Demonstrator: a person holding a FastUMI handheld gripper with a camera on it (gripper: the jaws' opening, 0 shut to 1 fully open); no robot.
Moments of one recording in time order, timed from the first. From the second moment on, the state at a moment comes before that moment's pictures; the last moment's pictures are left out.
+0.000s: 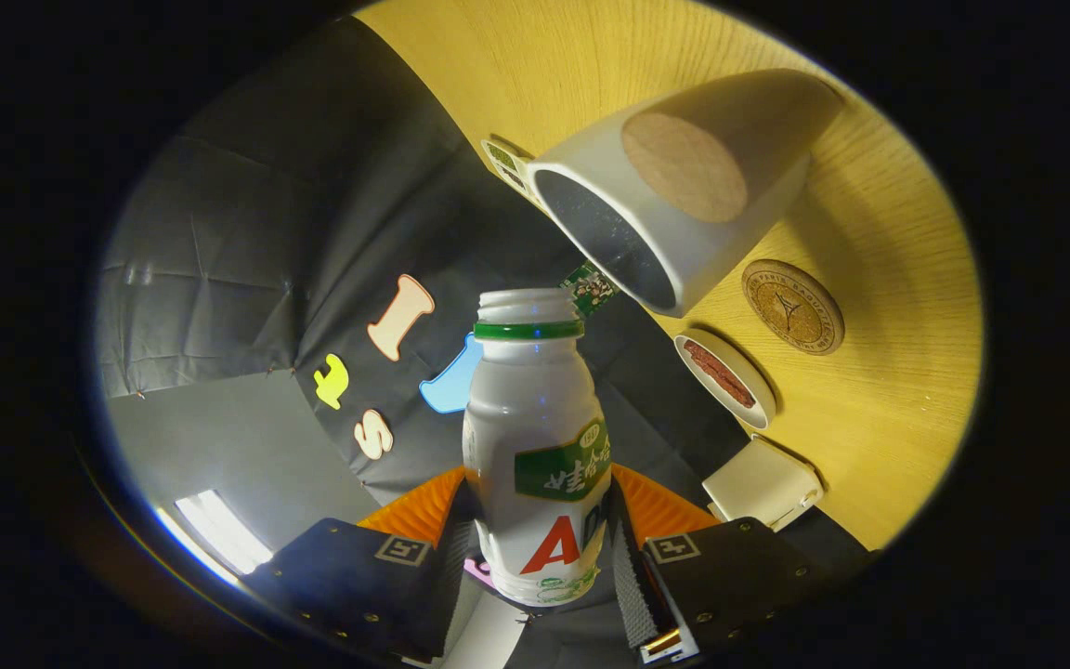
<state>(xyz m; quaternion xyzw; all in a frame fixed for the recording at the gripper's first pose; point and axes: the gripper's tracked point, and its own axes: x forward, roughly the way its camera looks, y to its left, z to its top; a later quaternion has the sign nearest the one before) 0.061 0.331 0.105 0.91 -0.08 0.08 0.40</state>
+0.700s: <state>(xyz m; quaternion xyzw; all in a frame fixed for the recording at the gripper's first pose) 0.064 0.329 0.104 0.92 -0.08 0.08 0.38</state>
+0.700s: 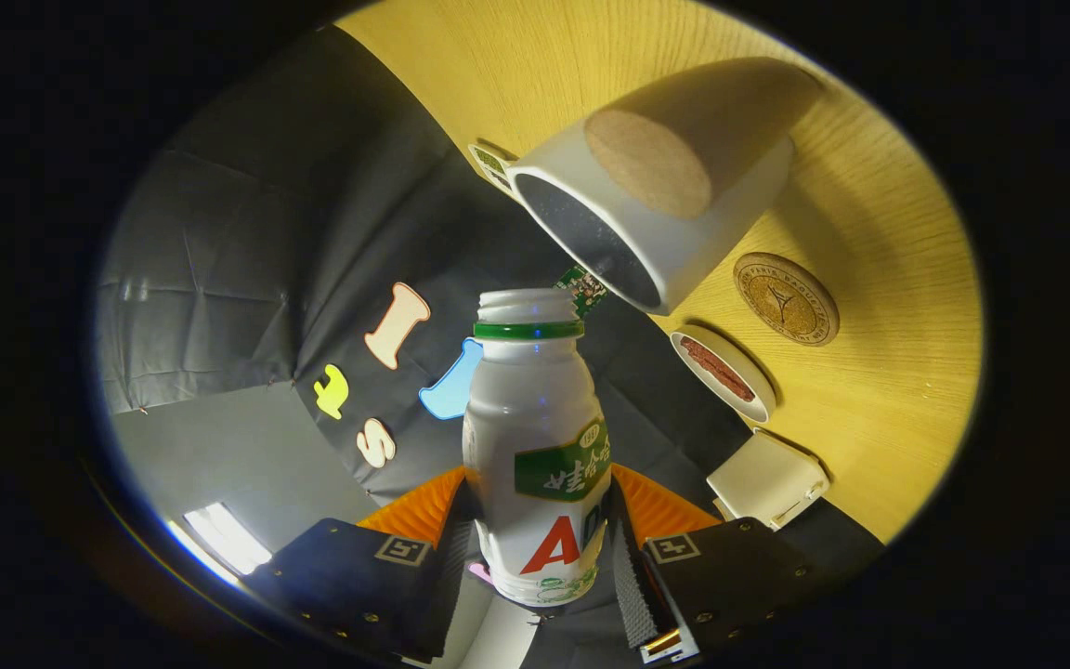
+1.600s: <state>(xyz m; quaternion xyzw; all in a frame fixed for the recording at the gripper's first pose) 0.061 0.351 0.081 0.73 -0.02 0.04 0.68</state>
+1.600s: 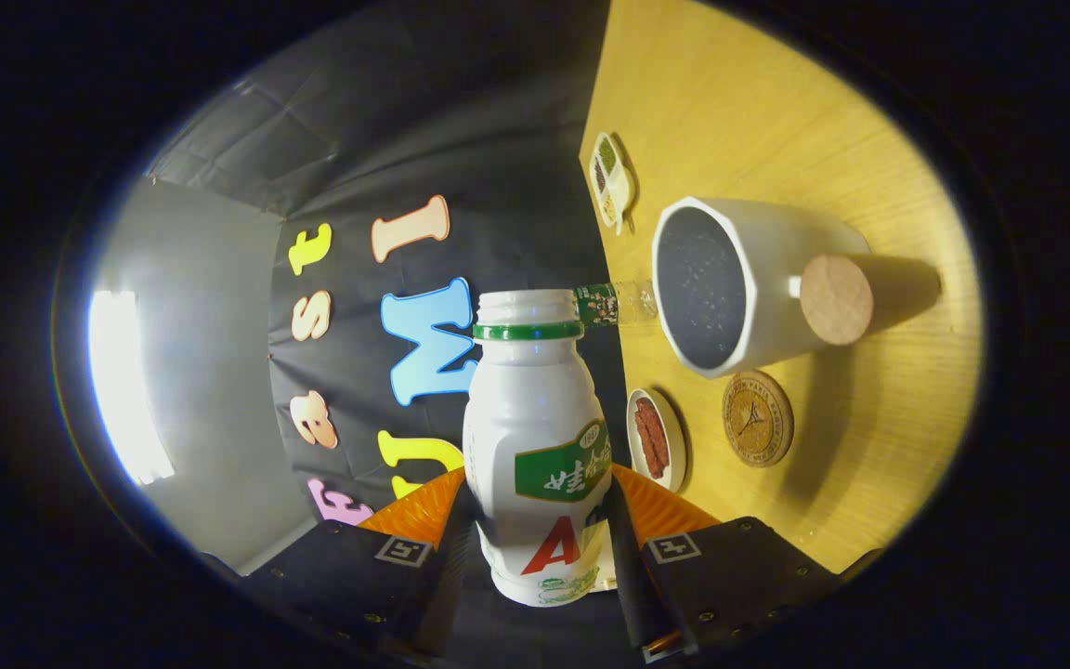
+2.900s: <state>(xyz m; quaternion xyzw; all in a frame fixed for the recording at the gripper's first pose) 0.125 0.348 0.062 0.08 0.02 -0.08 0.99</state>
